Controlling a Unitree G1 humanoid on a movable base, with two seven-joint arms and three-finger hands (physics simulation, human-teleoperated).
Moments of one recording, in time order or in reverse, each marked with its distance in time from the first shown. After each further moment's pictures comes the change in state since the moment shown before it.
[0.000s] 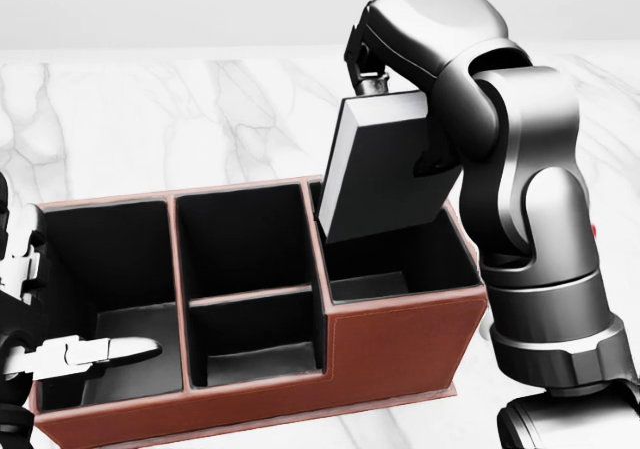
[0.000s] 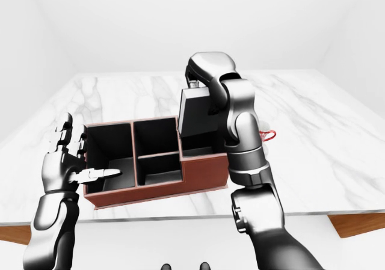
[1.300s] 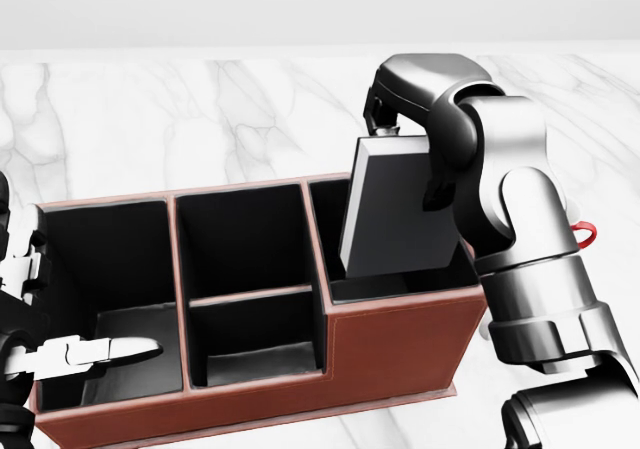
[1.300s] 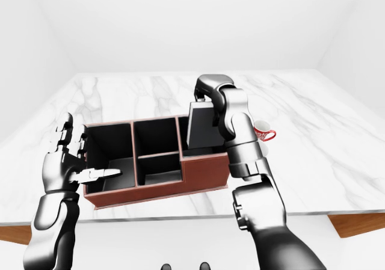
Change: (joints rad) left arm 0.000 0.000 -0.002 0.000 0.002 0.000 0.001; right arm -0.022 -0.012 0.008 0.311 -0.008 0.000 -0.022
